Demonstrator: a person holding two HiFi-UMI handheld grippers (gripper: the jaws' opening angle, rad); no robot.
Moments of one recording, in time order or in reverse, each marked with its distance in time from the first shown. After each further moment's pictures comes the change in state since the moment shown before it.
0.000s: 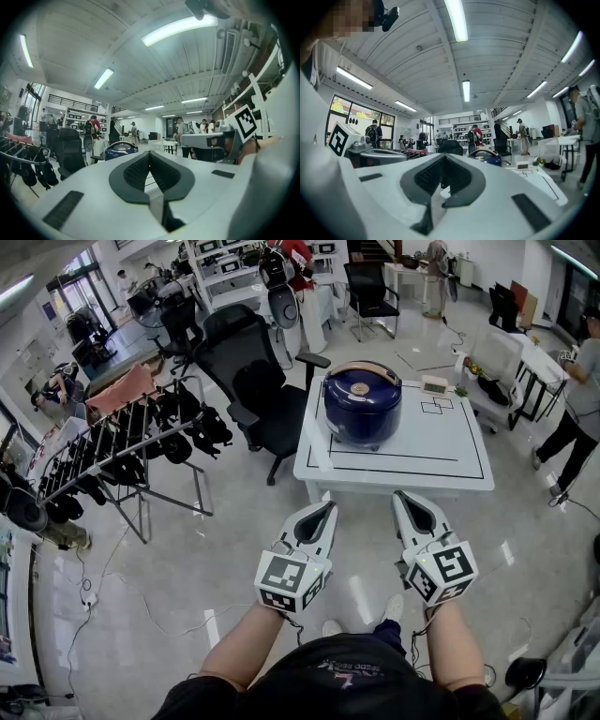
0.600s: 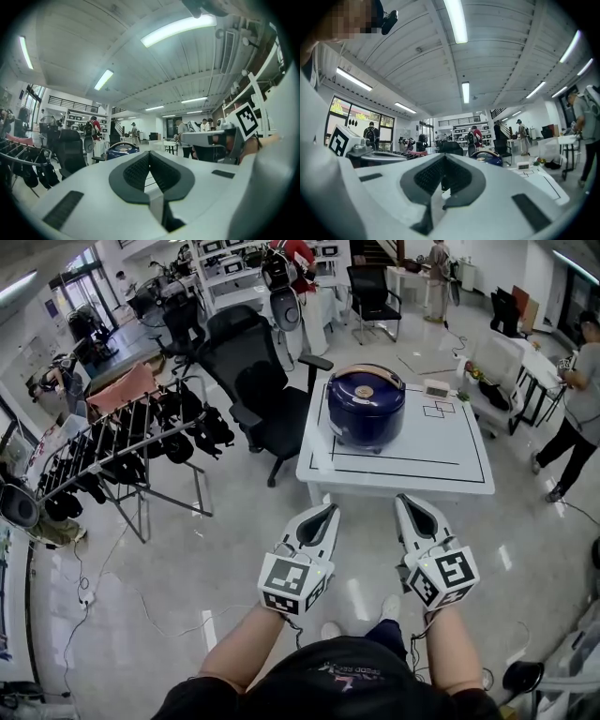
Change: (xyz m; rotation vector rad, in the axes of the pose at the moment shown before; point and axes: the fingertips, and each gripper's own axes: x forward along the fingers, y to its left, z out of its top) left arm -0.008 0.006 0.002 0.008 -0.006 0.005; right arm 0.000 0.011 0.006 0.010 -0.019 -0.006
